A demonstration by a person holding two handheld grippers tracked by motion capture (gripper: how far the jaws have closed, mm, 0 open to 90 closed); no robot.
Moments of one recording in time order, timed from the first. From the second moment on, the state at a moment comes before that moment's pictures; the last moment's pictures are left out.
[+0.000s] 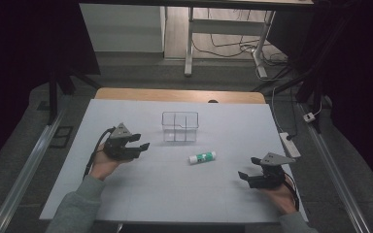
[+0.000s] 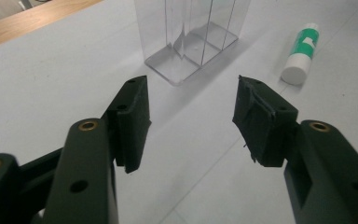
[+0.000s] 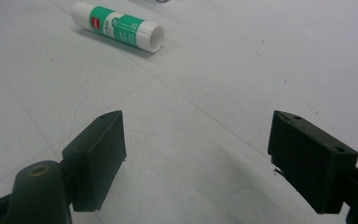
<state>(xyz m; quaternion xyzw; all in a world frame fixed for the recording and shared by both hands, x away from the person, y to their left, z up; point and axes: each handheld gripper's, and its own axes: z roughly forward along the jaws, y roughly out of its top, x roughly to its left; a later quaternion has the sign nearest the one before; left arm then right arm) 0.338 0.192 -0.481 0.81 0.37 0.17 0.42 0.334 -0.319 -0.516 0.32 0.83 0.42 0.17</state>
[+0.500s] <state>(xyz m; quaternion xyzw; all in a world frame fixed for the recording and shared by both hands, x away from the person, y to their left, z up) 0.303 0.219 -0.496 0.81 0.39 0.17 0.41 0.330 -0.318 -0.515 0.31 0.83 0.42 0.18</state>
